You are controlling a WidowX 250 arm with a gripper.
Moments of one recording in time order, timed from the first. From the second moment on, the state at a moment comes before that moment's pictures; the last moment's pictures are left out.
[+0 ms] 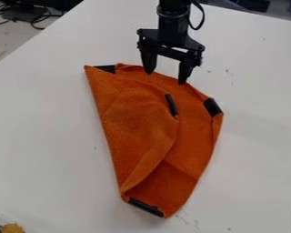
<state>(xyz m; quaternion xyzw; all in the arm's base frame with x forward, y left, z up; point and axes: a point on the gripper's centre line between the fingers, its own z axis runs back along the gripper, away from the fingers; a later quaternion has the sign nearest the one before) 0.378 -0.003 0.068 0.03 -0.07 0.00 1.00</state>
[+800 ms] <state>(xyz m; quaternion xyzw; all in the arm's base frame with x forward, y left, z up) 0.403 -0.057 0.044 0.01 -0.05 -0.02 1.00</state>
